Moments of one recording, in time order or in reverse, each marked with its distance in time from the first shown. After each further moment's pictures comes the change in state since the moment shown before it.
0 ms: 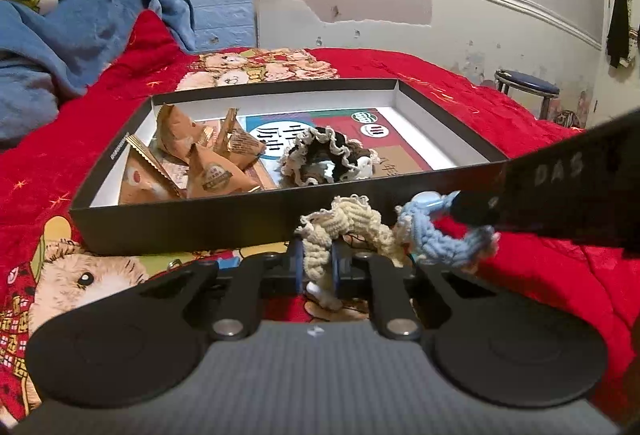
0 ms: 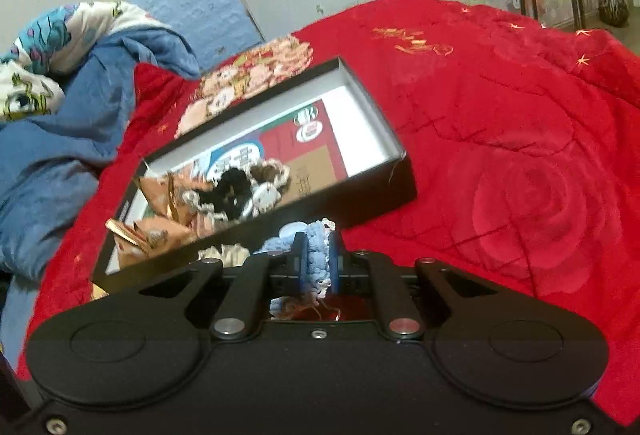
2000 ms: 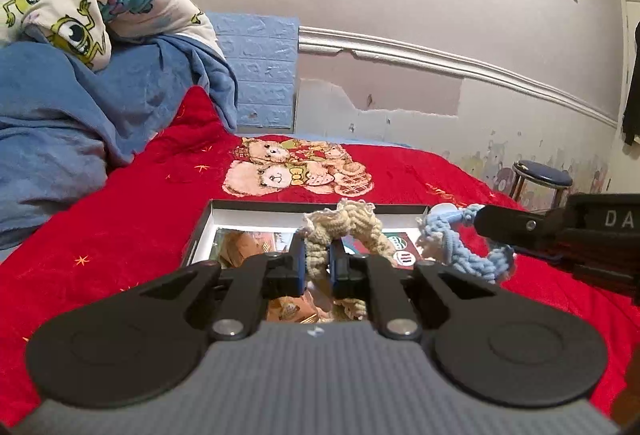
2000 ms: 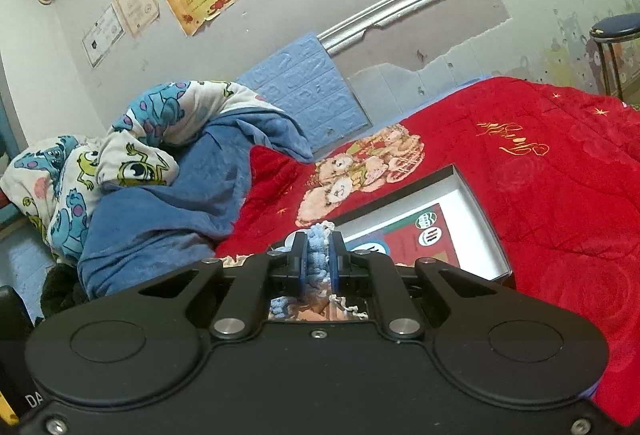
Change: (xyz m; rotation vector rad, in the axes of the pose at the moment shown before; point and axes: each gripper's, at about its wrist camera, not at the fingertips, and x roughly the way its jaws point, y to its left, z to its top) left arm -0.062 0.043 0.068 -0.113 -0.204 0.037; right arm -0.060 0.034 0.035 -0.038 -0.222 0.319
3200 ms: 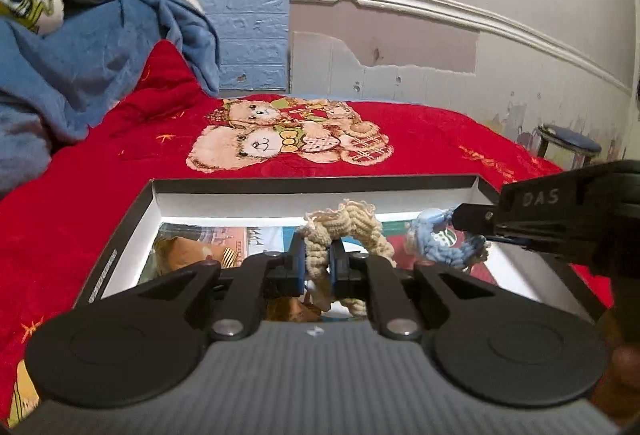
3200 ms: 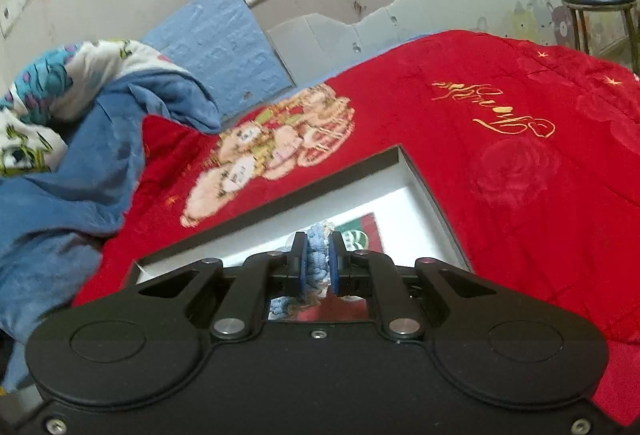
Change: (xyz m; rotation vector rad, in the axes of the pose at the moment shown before) left arm 0.149 -0.010 -0.019 0.062 0.097 0.024; right arm 0.183 -0.081 0.014 0.003 0.128 -0.218
